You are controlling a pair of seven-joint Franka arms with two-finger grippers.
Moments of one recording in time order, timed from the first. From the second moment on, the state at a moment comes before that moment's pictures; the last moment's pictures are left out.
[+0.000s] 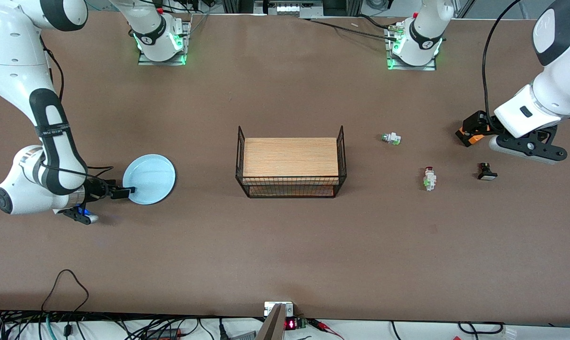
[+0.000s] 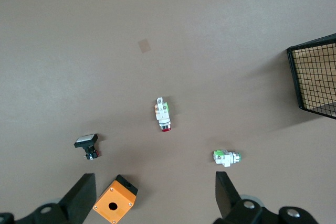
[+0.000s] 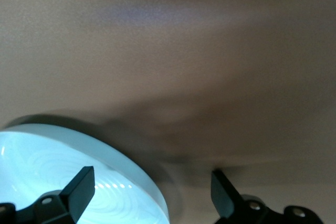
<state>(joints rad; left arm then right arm) 0.02 0.05 -0.09 -1.74 0.03 1.76 0.18 -0.19 0.83 0.00 -1.49 0.28 1.88 -0.04</state>
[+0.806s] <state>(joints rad) 0.02 0.05 -0.09 -1.74 0.03 1.76 0.18 -0.23 0.83 0.00 -1.48 0.44 1.82 -0.12</state>
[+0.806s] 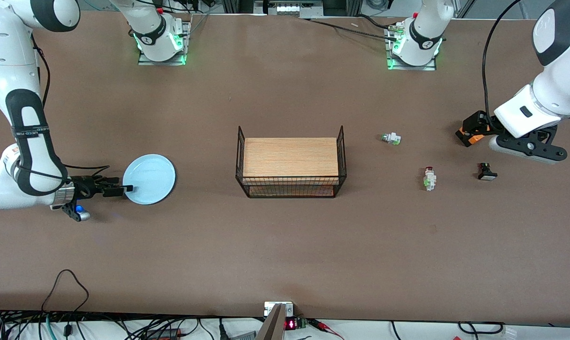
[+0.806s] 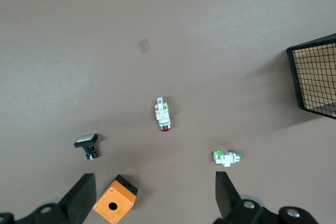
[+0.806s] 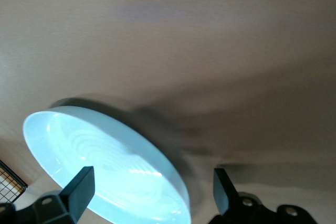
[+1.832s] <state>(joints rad) 0.02 0.05 -0.09 -1.73 0.03 1.76 0.18 -0.12 0.78 0.01 -1.47 0.24 1.92 -0.11</state>
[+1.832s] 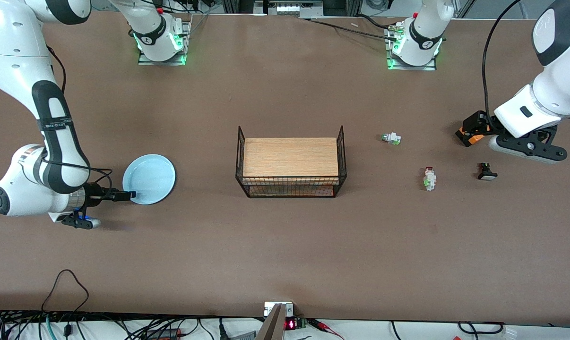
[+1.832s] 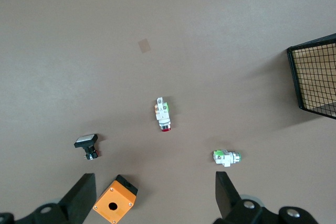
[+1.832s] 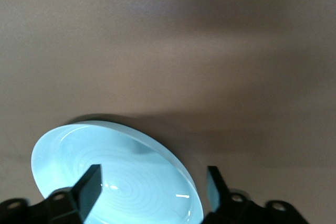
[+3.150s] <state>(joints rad) 0.02 0.07 -0.09 -1.71 0.03 1.76 0.18 -0.07 0.72 0.01 -1.62 0.17 2.07 -0.06</state>
